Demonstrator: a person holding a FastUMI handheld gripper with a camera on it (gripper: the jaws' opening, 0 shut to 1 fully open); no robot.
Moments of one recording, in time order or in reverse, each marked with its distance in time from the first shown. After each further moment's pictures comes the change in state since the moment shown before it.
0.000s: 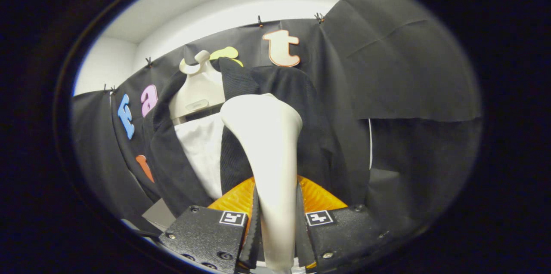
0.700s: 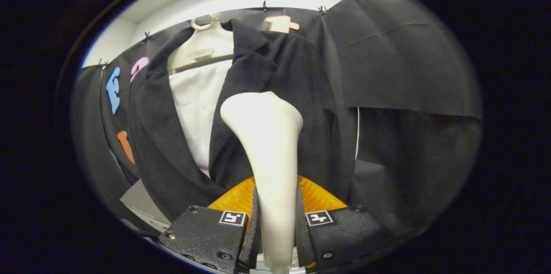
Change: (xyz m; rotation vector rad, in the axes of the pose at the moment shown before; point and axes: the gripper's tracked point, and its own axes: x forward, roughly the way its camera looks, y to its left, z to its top) arm 0.002 0.000 -0.089 -0.089 0.077 -0.129
